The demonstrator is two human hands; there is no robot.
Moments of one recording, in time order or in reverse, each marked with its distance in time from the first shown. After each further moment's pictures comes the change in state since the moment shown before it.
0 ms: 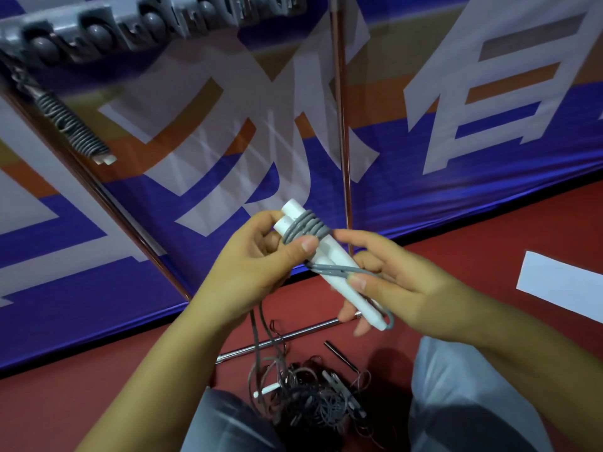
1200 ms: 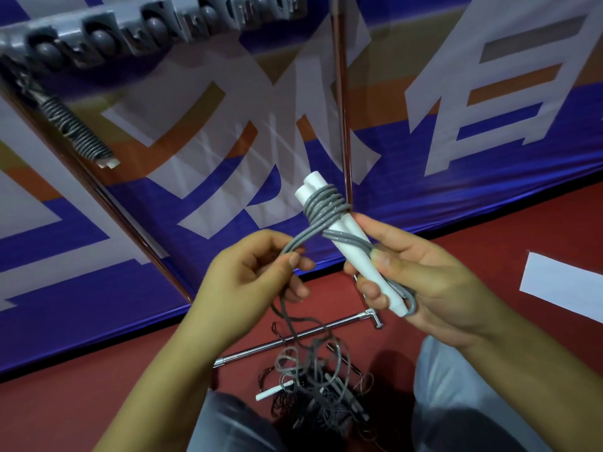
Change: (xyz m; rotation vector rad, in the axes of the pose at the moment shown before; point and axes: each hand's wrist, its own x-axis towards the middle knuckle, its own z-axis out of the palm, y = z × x) left_hand -0.021 -0.001 -0.007 0.217 0.064 0.093; right_hand 0.003 -0.003 0.000 0.608 0.093 -0.047
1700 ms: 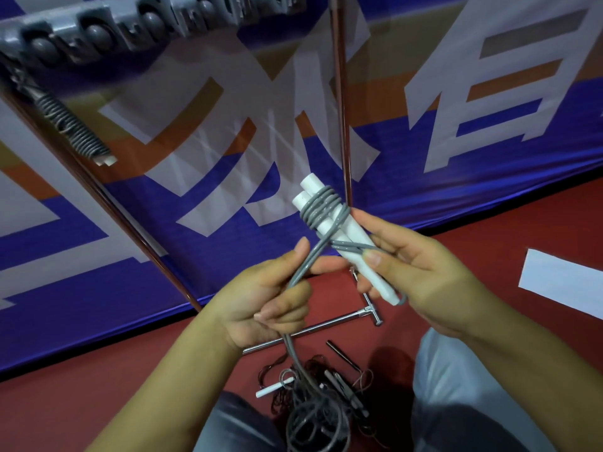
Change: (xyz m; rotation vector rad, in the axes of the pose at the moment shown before) left_hand 0.020 -0.026 0.004 -0.768 -0.652 -0.538; right_hand 0.004 0.005 -0.003 -0.499 0.127 -0.113
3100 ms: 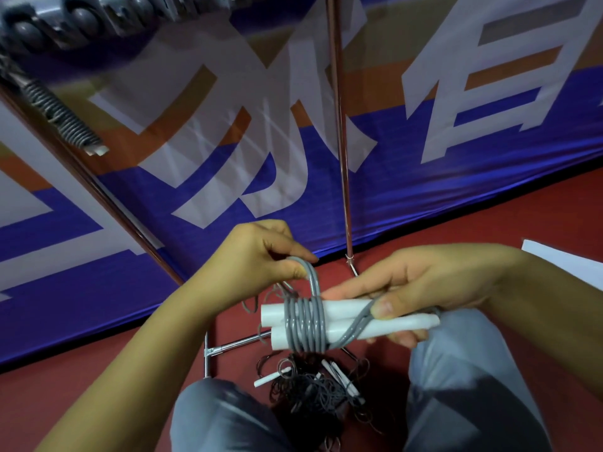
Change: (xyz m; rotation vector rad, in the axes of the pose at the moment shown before) left_hand 0.001 0.019 -0.005 1.338 0.489 0.399; right_hand 0.012 -0.007 -0.040 -0.024 -0.855 0.403
